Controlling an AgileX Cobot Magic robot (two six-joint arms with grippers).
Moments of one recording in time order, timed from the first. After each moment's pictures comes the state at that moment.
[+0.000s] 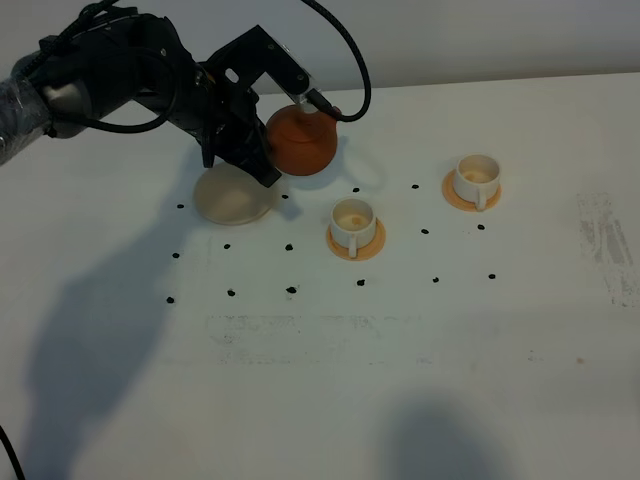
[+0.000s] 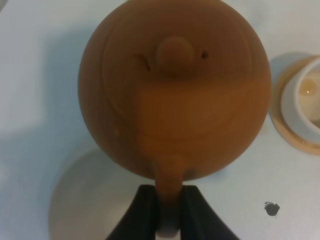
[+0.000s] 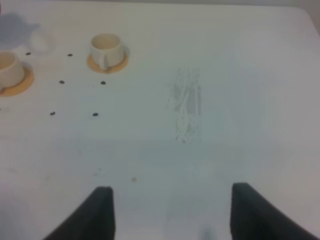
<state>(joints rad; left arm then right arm) -0.34 2.09 -1.66 -0.26 0.62 0.81 -0.06 -0.01 -0.49 0.09 1.07 -0.08</state>
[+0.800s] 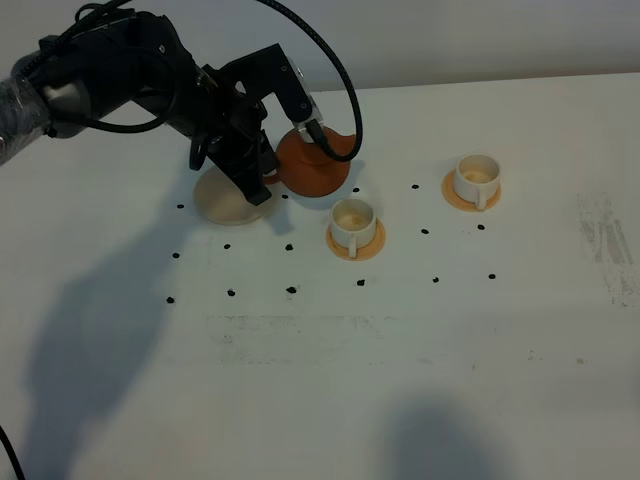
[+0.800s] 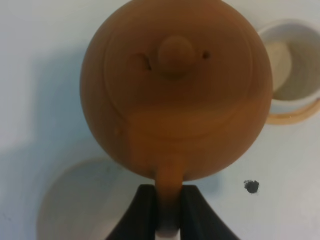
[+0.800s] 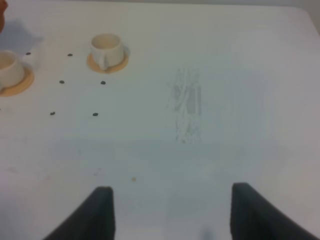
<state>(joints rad) -0.34 2.09 -1.66 -0.33 0.69 1.08 -0.06 -0.01 -0.49 0.09 1.07 -0.08</state>
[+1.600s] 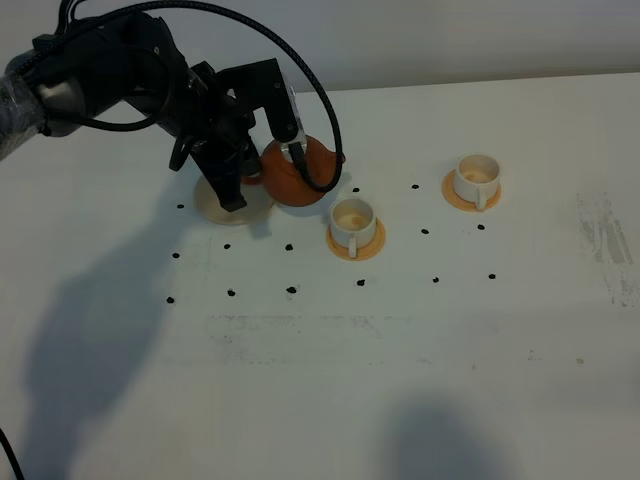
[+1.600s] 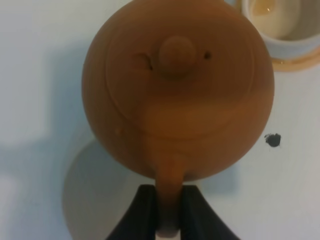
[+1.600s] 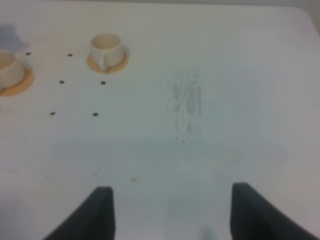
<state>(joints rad) -0.33 2.09 -1.66 -0.26 0.71 1.21 -0.06 -0.01 -0.49 0.09 1.07 -0.08</state>
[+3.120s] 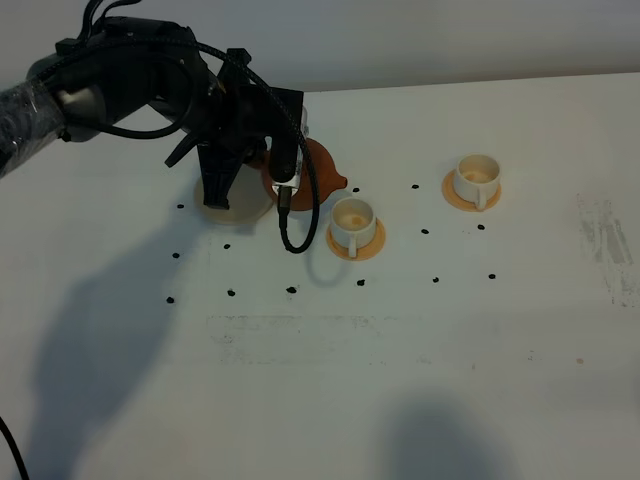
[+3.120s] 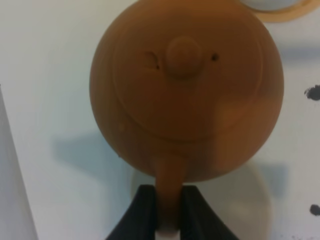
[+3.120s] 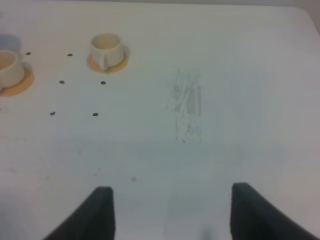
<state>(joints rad) -0.39 2.09 -1.66 -0.10 0.64 1.48 -0.06 -0.01 -0.49 0.09 1.07 -0.08</state>
